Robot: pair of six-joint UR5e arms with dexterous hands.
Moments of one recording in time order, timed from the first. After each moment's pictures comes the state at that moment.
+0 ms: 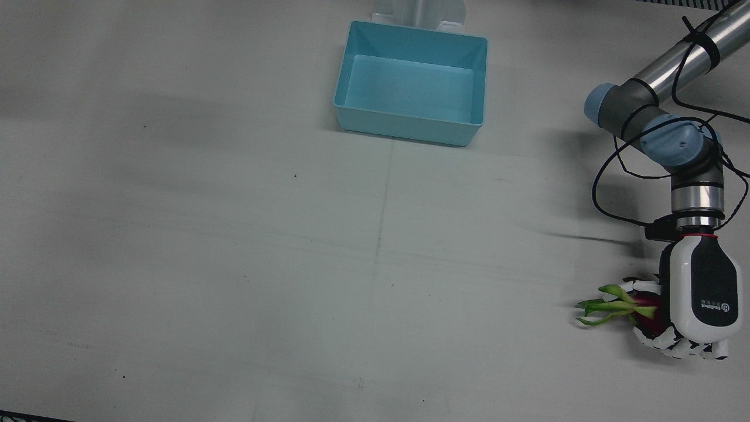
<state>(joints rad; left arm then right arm) -0.71 -1.87 -1.51 0.41 0.81 1.38 1.49 -1.55 1.56 -3.25 -1.45 0.11</state>
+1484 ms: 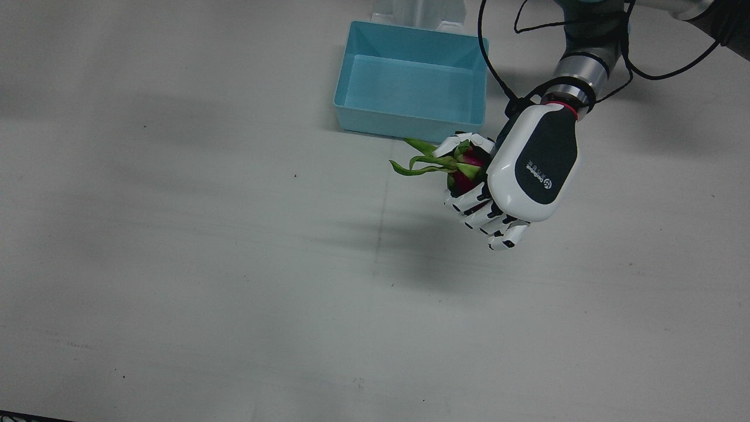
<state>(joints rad) -0.48 -2.19 -1.97 0.67 0.84 1.38 1.49 -1.55 1.57 -3.25 -1.45 0.11</state>
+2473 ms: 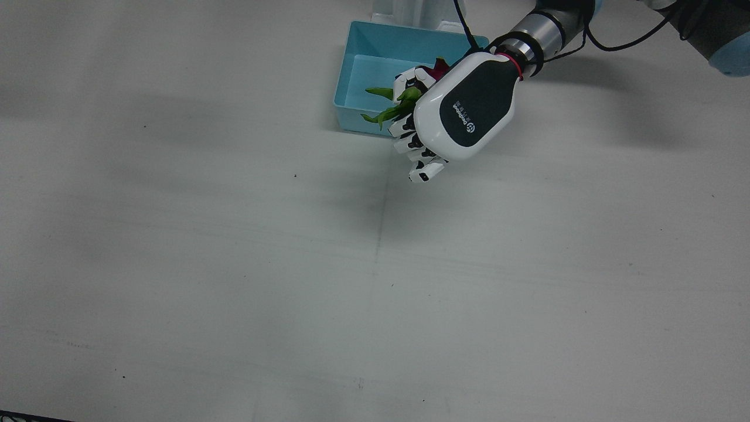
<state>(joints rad) -0.38 -2.24 -2.04 0.66 0.98 1.38 1.49 -1.55 1.57 -3.25 -1.45 0.11</state>
